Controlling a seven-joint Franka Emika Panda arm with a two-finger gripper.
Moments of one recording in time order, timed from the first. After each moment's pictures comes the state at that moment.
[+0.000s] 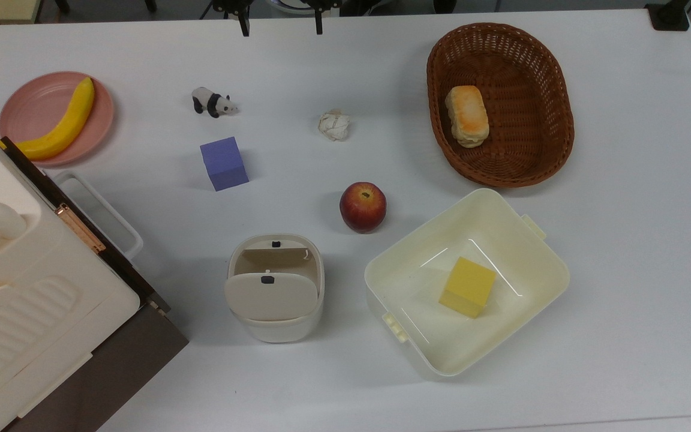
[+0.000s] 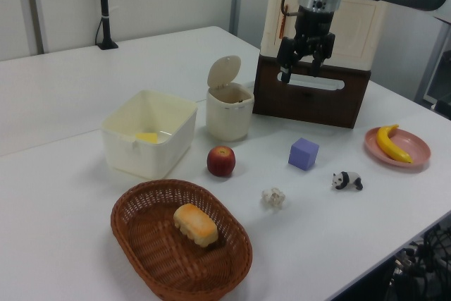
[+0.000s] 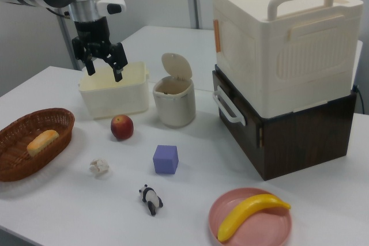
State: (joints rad) arm 0.07 -0.02 -0.05 -1.65 0.02 1.65 -0.01
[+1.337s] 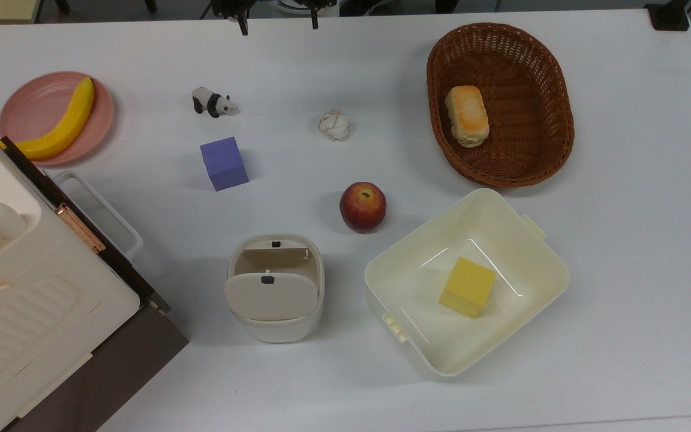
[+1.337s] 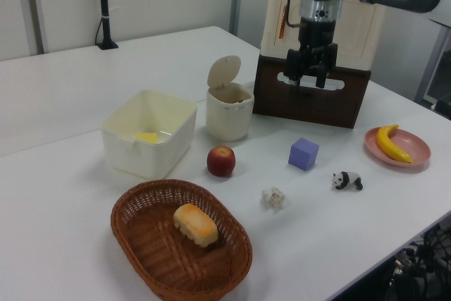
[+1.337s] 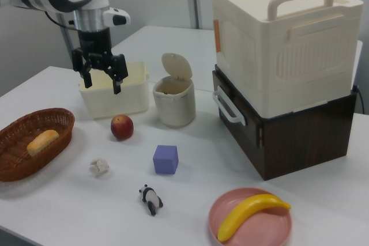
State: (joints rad) arm 0.05 0.02 -0.05 -1.65 0.02 1.54 -0.09
